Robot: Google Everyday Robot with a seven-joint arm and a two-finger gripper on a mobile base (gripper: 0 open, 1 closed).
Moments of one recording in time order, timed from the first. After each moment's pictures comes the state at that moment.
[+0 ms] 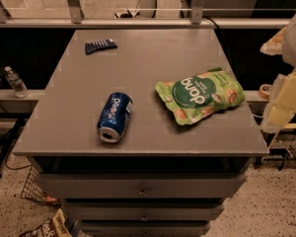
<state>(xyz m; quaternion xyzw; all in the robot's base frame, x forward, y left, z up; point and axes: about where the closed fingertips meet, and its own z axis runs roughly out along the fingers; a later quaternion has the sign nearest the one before) 0.438 -0.217 0.976 -0.60 0.78 -0.03 0.16</state>
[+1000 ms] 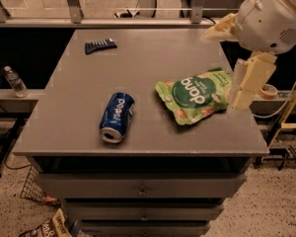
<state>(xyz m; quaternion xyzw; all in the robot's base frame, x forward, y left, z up) 0.460 -0.129 0.988 -0.73 0.64 0.07 0.22</state>
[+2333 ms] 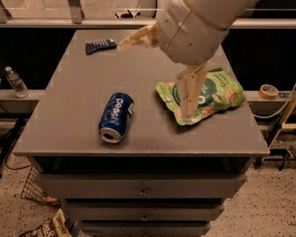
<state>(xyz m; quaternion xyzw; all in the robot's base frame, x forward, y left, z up) 0.443 -0.010 0.981 -0.91 0.34 0.03 0.24</state>
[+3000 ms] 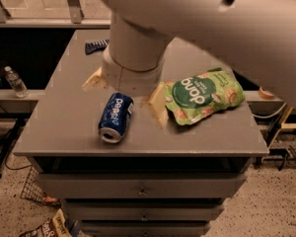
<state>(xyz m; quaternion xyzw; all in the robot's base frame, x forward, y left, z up) 0.446 0.050 0.918 -0.97 0.21 -0.08 0.13</state>
